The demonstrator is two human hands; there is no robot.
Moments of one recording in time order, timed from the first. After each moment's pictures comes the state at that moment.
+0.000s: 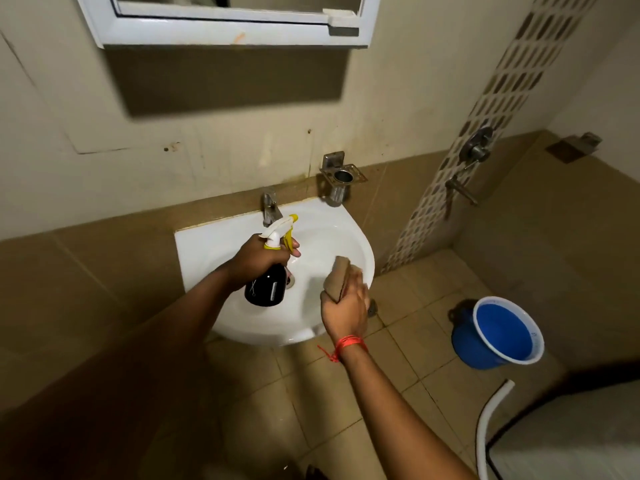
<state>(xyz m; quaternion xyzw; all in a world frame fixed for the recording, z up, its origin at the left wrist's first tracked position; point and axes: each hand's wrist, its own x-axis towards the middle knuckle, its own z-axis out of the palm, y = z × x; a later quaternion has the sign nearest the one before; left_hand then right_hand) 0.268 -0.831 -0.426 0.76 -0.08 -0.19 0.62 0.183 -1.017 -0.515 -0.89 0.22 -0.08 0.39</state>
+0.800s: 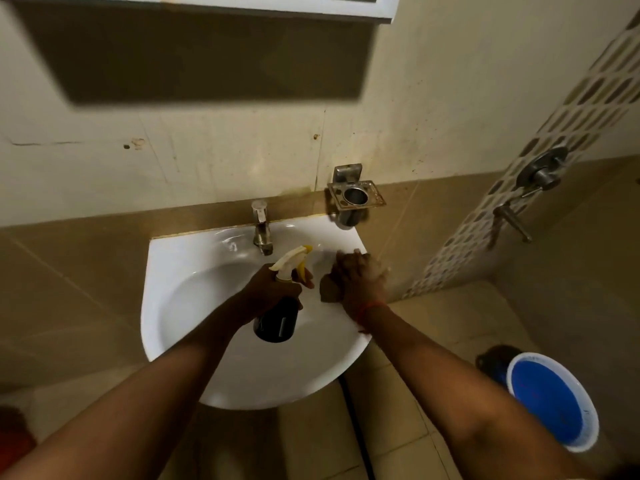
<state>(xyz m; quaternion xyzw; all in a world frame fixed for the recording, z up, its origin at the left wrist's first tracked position) 0.343 -0.911 -0.503 0.75 -0.04 -0.18 0.64 0.398 -1.138 -0.586 -0.98 -0.09 0.15 0.01</state>
